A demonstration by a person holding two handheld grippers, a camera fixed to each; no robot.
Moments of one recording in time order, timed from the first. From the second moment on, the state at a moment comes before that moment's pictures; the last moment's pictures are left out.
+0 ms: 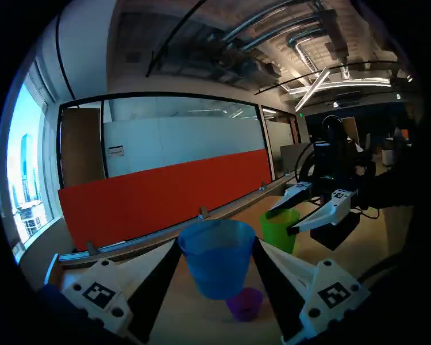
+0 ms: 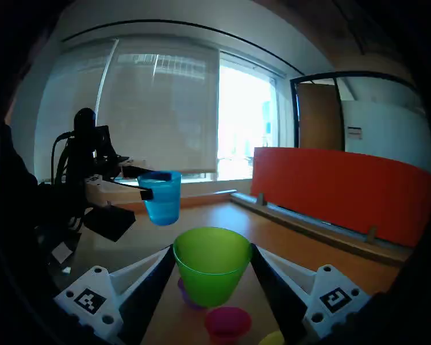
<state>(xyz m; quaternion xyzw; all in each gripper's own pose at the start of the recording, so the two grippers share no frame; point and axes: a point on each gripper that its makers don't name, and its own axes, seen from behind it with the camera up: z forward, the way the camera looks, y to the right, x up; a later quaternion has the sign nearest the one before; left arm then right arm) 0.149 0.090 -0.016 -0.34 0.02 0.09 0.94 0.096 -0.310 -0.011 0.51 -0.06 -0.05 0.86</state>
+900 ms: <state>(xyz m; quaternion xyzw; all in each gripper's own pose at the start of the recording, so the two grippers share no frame) 0.161 0.091 -0.017 -0.33 0.04 0.13 0.93 0.075 -0.321 -0.024 0.53 -0.07 -0.05 0.85</state>
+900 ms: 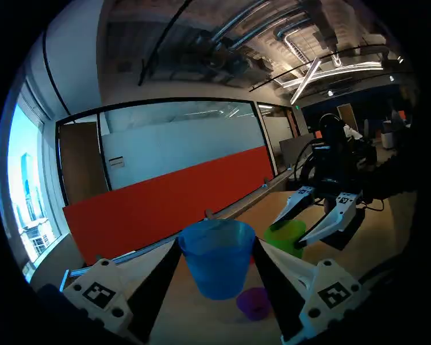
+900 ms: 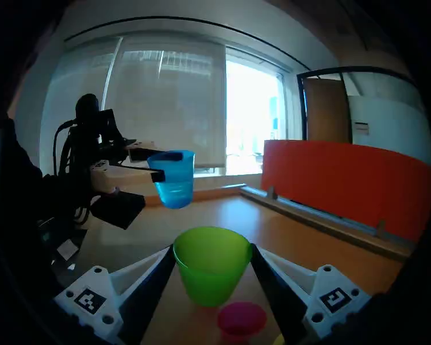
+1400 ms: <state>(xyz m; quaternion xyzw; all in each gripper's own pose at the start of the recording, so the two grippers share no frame) 0.166 0.097 -0.018 -0.33 0.05 0.17 0.93 0.062 -0.327 -0.034 0.54 -0.08 -0.06 0.84</state>
